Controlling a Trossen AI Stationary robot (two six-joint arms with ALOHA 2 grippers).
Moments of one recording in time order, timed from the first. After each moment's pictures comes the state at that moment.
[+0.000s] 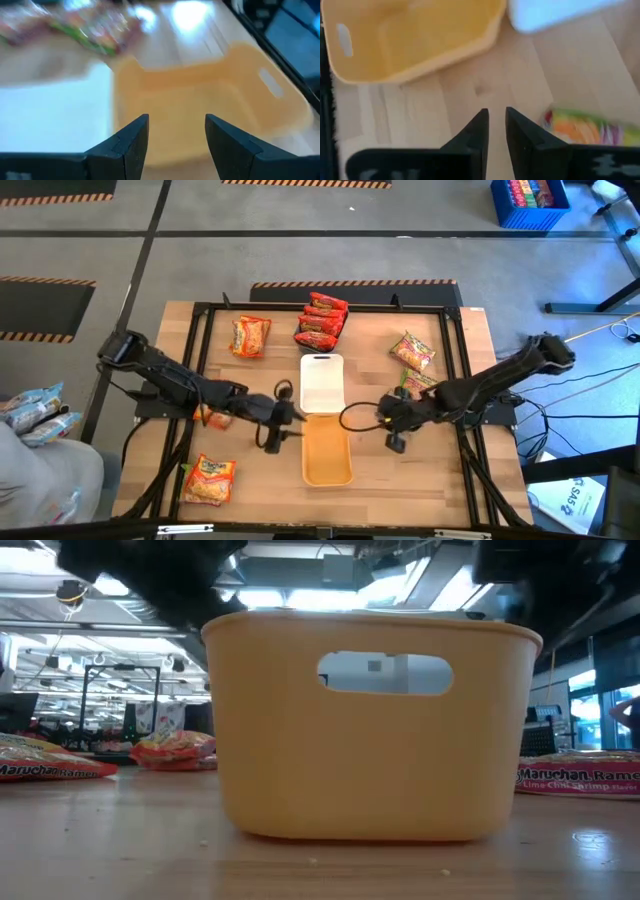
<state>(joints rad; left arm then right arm) -0.29 1.40 0.67 0.23 -0.13 -0.09 0.39 1.26 0.84 -0.59 0.14 0.68</state>
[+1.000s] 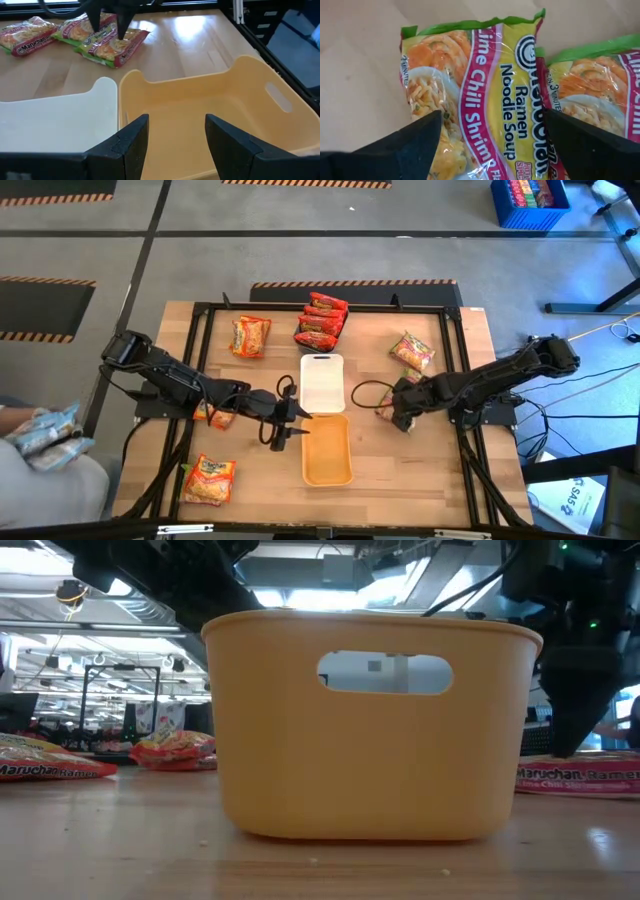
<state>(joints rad) -0.26 1.45 0.67 0.33 -0.11 -0.08 0.21 1.24 0.62 -0.73 0.16 0.88</state>
